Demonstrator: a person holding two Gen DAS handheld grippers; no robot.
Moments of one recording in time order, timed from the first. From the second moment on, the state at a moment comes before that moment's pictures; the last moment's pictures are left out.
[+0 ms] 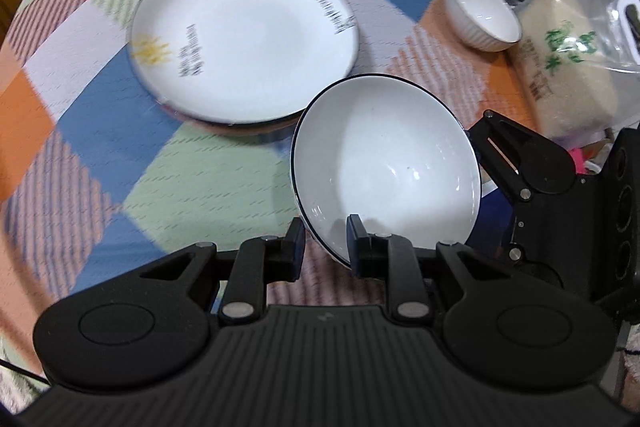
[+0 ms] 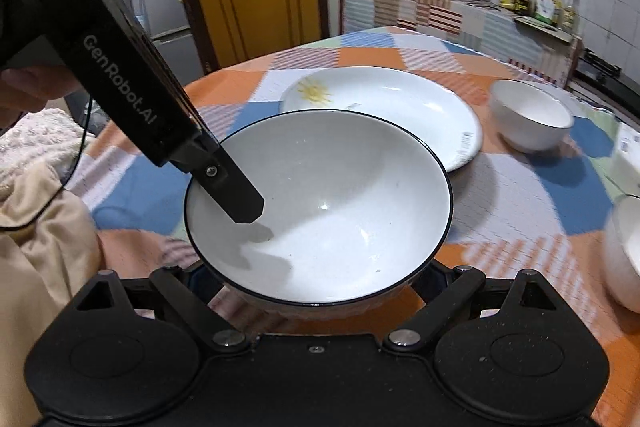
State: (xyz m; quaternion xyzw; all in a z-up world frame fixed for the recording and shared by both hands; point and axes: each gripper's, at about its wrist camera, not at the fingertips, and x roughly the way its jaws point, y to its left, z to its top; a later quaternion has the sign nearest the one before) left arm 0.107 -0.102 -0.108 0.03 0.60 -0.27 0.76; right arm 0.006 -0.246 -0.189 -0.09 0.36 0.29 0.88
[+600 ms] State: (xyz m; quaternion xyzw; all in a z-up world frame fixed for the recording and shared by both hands) left arm 0.107 -0.071 -0.157 0.04 0.62 -0.22 0.75; right arm 0.012 -0.200 -0.220 -0.13 0.37 0.32 0.86
